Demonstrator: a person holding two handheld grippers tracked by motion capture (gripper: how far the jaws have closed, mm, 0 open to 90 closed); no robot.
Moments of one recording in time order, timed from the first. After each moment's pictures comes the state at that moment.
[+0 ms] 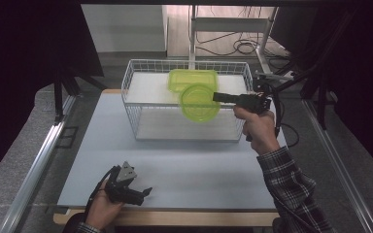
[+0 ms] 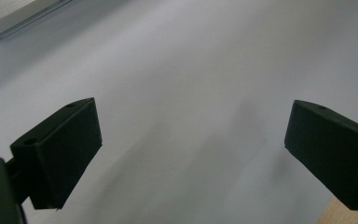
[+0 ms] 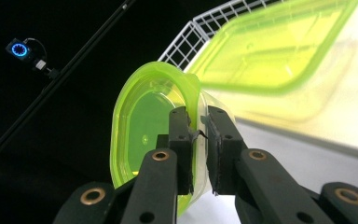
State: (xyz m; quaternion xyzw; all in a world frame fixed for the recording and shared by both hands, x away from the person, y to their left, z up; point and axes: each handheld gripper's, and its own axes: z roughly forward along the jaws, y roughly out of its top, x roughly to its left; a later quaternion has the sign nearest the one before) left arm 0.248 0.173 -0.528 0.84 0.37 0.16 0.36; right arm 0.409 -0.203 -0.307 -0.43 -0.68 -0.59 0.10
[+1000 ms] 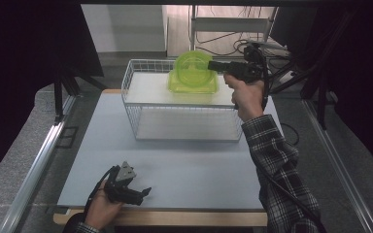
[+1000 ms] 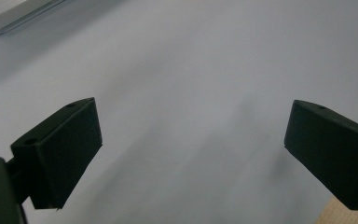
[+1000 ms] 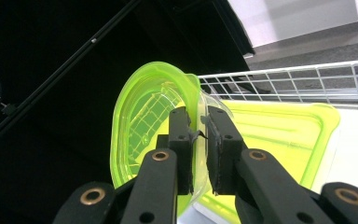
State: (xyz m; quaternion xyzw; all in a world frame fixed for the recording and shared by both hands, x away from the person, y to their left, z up) left arm 0.248 0.175 -0.528 0.84 0.38 0.16 0.35; right arm 0.462 -0.171 -0.263 -0.47 -0.66 -0.59 0.01
